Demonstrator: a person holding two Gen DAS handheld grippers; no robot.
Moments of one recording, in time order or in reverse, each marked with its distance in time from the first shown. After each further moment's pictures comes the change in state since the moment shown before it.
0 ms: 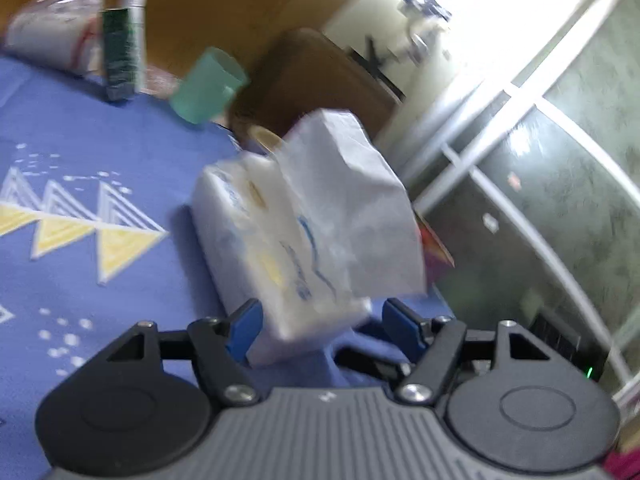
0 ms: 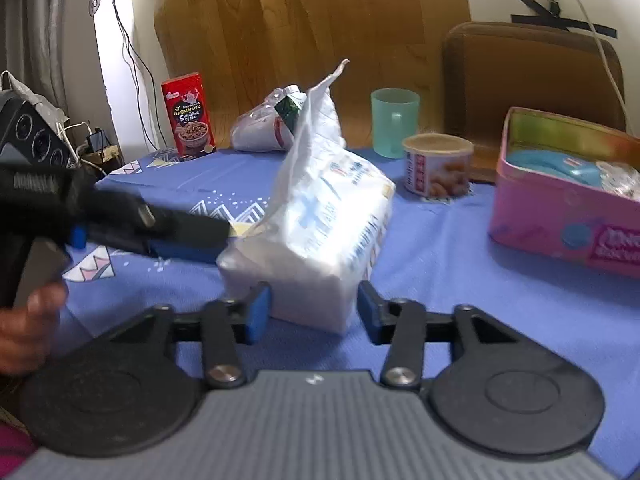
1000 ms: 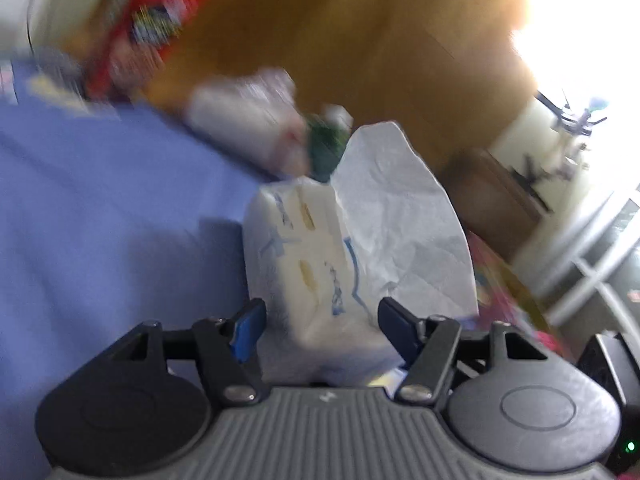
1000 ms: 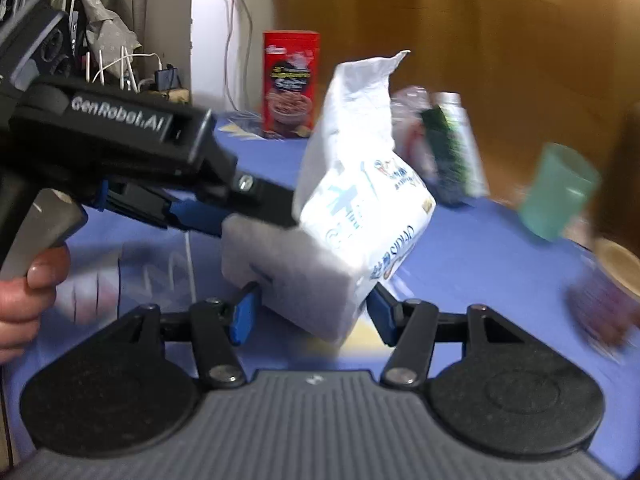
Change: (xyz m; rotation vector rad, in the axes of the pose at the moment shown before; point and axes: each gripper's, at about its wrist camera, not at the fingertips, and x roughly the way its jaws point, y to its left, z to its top) left arm -0.070 0.097 0.071 -0.069 -0.244 0.429; right arm 0.153 0.112 0.067 -0.290 0.058 0.154
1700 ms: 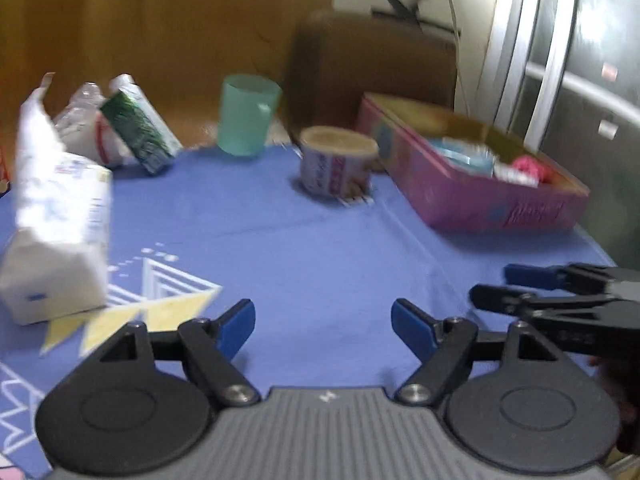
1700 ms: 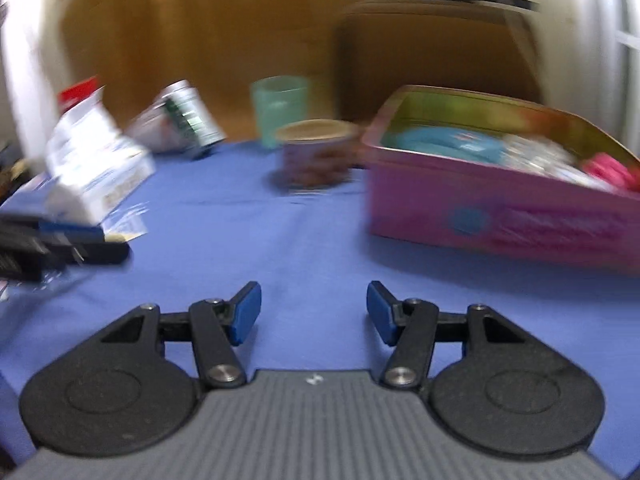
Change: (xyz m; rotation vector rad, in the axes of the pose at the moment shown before) left arm 0.053 -0.186 -0.102 0.517 0.189 0.028; right arm -0.186 -0.109 -0.122 0.431 -0.018 -0.448
